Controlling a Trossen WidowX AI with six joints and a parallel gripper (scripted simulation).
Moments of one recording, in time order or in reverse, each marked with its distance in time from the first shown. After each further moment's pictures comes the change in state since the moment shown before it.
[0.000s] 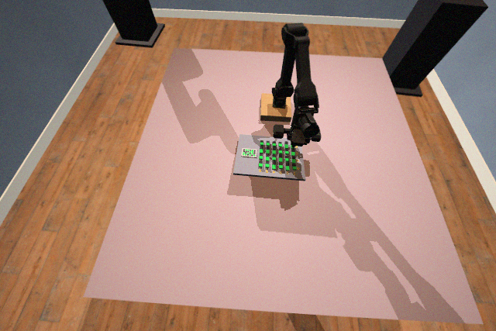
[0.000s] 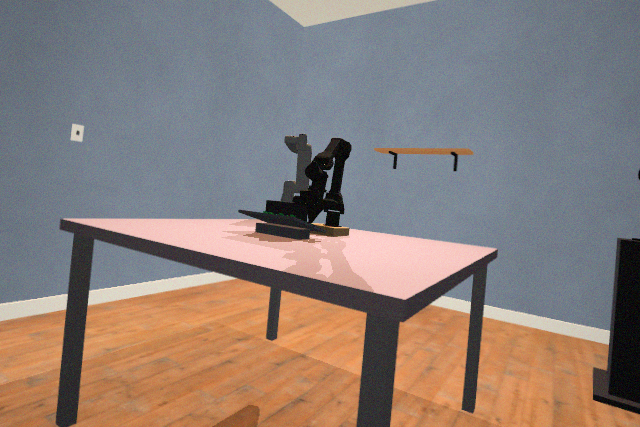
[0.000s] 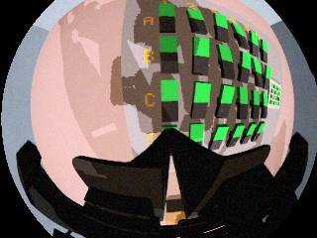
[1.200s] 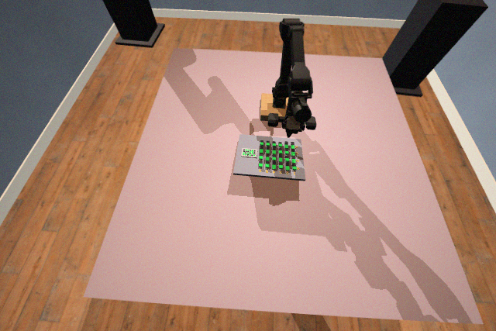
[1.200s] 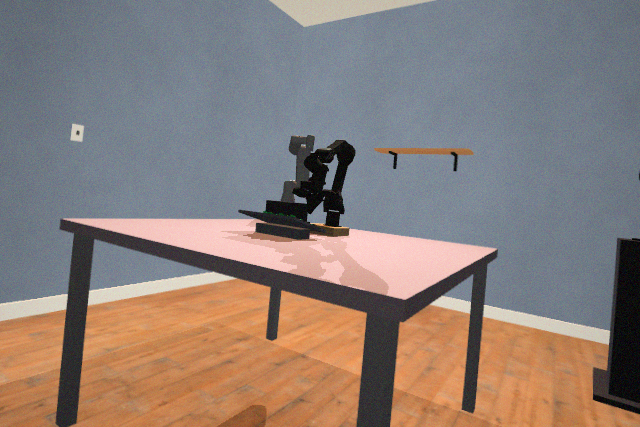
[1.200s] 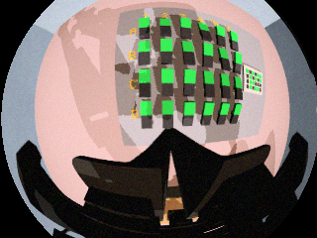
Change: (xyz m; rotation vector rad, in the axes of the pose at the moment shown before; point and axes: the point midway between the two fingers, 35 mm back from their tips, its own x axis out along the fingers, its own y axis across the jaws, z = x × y) arm -0.040 -0.026 -0.018 0.000 -0.054 0.003
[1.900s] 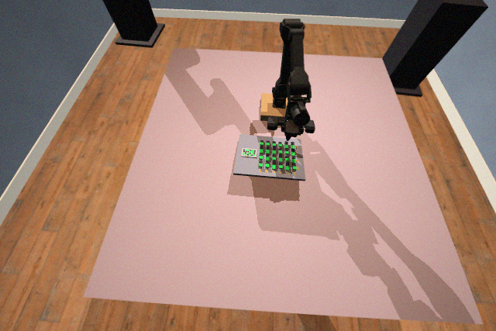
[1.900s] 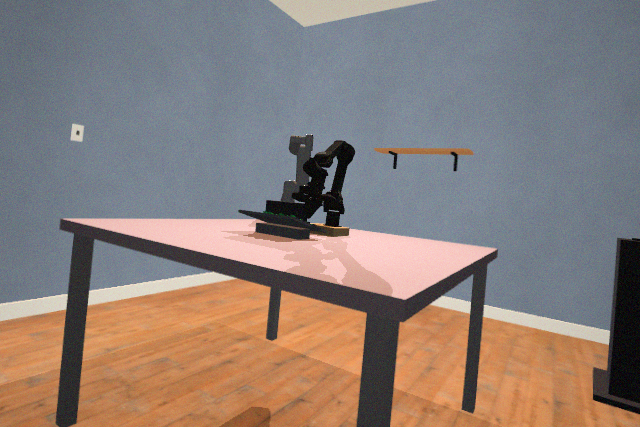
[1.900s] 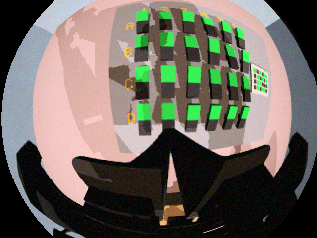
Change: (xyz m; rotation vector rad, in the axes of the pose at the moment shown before) arm 0.019 0.000 -0.001 0.000 -0.007 0.001
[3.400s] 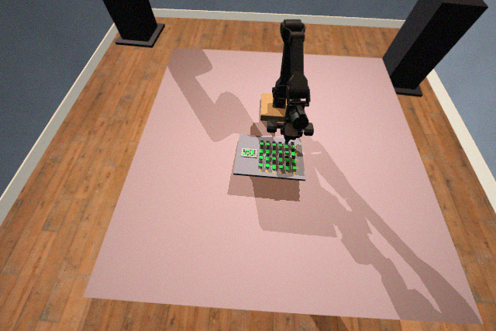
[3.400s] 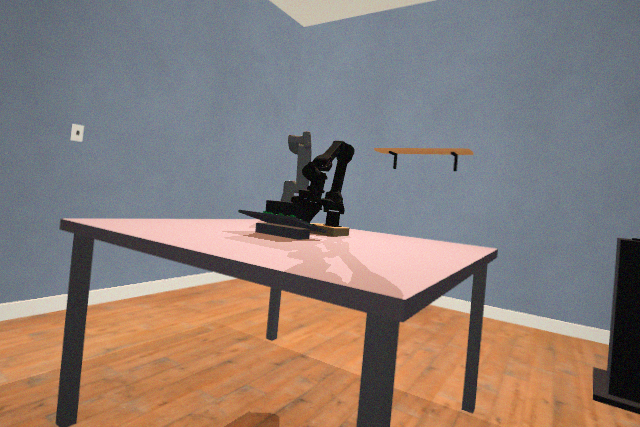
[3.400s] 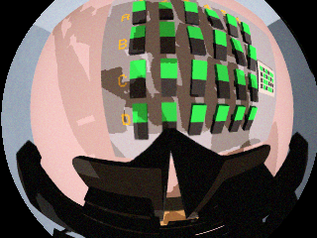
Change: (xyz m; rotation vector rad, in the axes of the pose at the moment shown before) arm 0.016 -0.001 -0.004 0.000 0.013 -0.002
